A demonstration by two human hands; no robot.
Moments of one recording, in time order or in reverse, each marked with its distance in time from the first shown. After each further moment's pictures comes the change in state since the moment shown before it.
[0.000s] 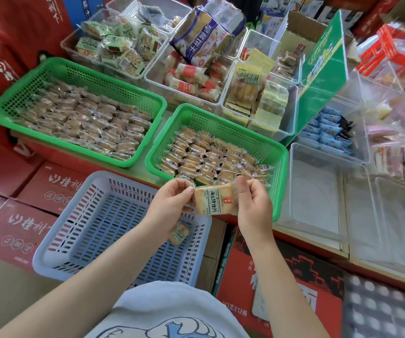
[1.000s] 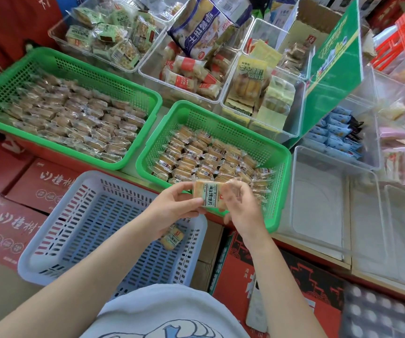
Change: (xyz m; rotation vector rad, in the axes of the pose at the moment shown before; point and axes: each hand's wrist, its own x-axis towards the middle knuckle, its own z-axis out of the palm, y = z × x) left_hand 0.056 -0.015 0.005 -0.035 -0.265 -0.132; right_hand 0.047 0.027 -0.005 0.103 -0.319 0.222
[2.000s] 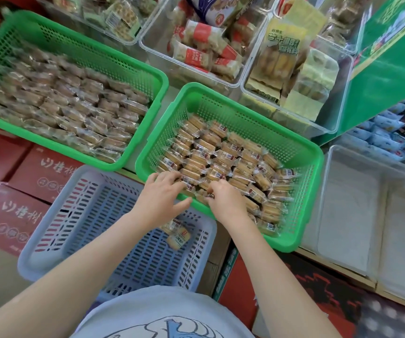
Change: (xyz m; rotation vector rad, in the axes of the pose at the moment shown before) left_hand 0.086 -0.024 -0.068 1.610 0.141 0.085; right_hand 0.129 0.048 0.045 -1.064 -0.255 -0.006
